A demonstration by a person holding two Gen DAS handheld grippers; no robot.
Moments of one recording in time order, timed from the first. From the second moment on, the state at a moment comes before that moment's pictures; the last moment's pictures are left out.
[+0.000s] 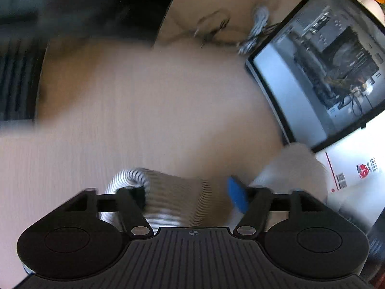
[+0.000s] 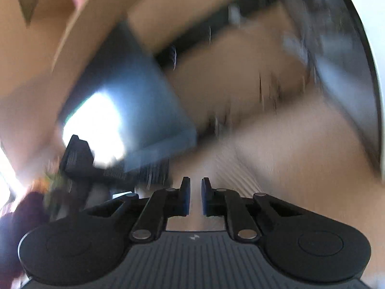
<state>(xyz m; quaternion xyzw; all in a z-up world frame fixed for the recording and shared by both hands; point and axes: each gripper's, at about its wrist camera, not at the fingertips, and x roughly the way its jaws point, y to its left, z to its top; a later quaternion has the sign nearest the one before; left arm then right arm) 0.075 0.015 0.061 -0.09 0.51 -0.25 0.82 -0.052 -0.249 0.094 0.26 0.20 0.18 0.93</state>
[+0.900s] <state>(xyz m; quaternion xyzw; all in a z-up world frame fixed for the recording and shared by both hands) 0.052 0.040 0.072 -0.13 0.45 -0.16 0.87 0.064 -0.152 0.038 -0.30 0.25 0.32 0.86</state>
